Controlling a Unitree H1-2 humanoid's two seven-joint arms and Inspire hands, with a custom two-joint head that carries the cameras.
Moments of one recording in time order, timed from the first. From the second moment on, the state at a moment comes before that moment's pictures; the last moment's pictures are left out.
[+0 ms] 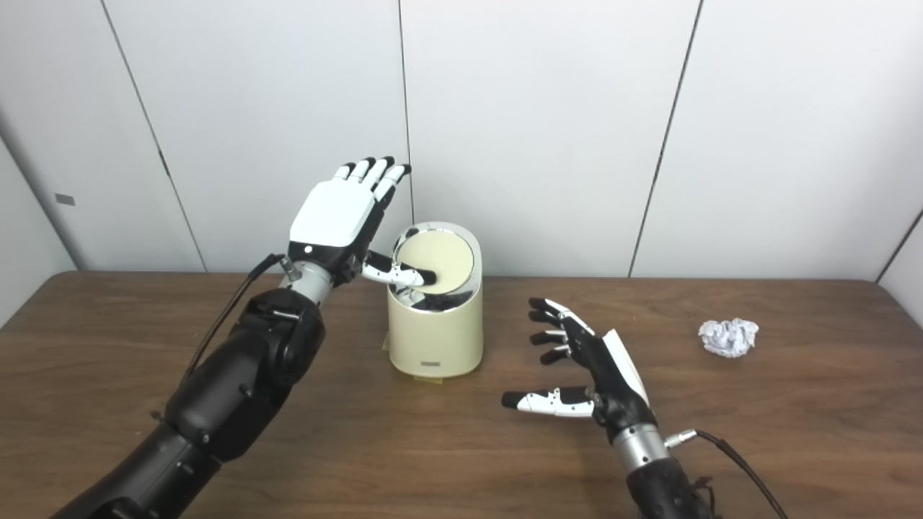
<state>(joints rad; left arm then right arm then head) -0.74 0.28 -0.44 0.29 0.94 0.19 0.04 -0.25 -0.15 0.06 0.12 -0.26 -0.11 0.04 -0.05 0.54</state>
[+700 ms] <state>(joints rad) -0.58 0.14 -0.07 0.21 0.35 -0.02 0.10 -0.25 -0.15 0.06 0.12 -0.27 -0.11 0.04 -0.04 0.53</state>
